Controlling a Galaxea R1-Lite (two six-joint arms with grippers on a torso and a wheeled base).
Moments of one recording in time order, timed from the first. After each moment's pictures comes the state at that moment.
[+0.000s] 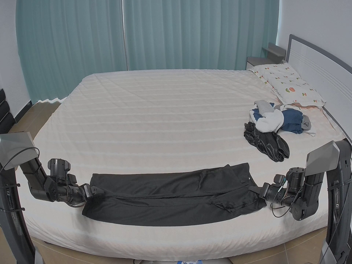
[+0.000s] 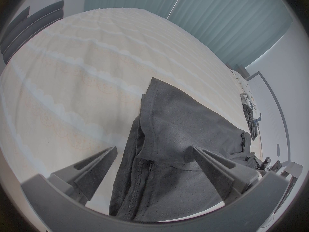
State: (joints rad) left arm 0.14 2.26 -0.67 -0.65 -0.32 -0.33; right arm 0.03 2.53 -0.51 -1.55 0.53 0.56
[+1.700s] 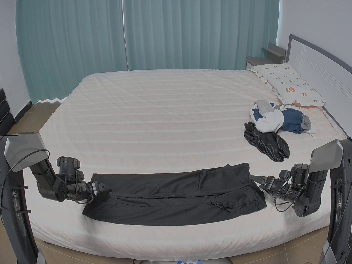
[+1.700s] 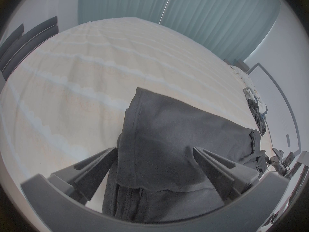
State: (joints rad) left arm 0.06 2.32 -0.74 -0.71 -0.20 -0.30; right arm -0.01 2.51 -0.53 -1.55 0.50 0.66
